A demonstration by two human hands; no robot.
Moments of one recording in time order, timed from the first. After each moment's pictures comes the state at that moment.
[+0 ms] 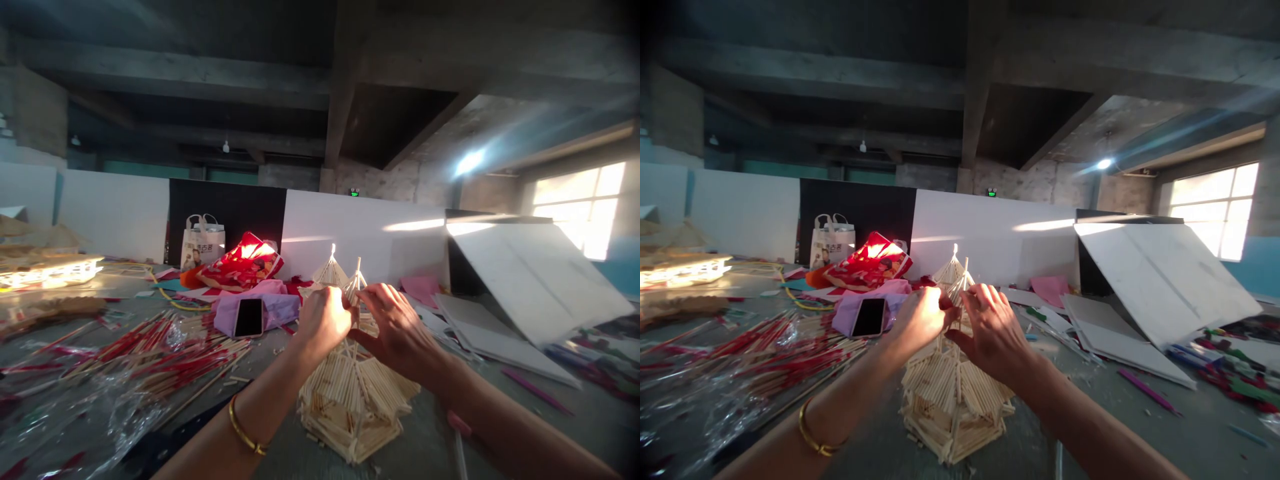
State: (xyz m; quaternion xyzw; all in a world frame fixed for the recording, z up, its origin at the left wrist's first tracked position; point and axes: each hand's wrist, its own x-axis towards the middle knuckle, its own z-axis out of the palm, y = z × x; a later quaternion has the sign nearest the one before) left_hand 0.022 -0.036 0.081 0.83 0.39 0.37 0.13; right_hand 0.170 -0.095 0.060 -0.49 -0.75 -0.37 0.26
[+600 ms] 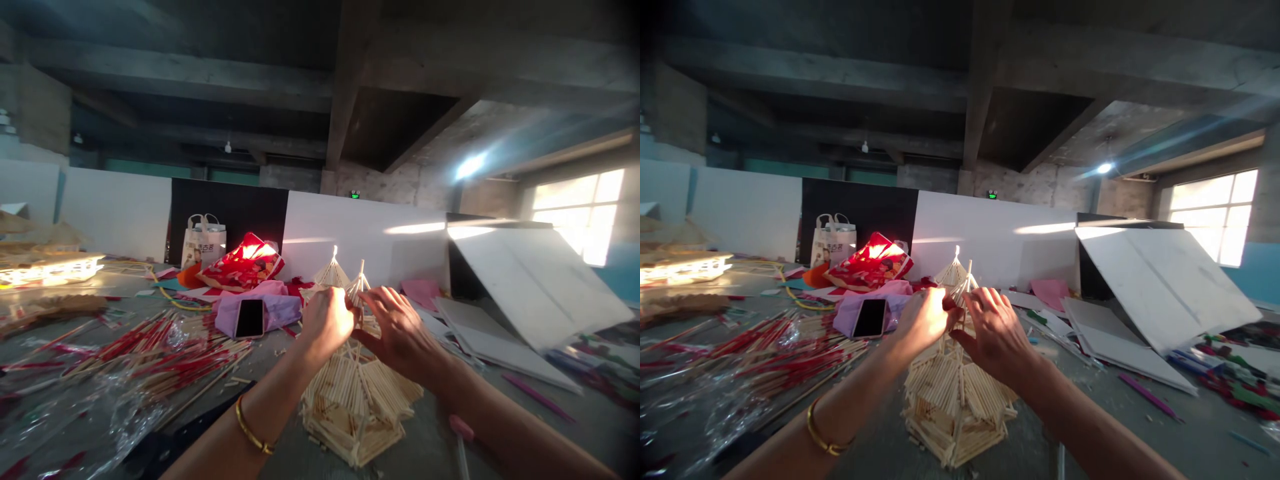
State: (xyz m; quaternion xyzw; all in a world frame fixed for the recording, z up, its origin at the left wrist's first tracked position) left_hand 0.021 -0.037 0.082 0.84 0.39 0.36 0.11; right_hand 0.173 -0.092 0.059 -0.50 -0.75 -0.37 0.23
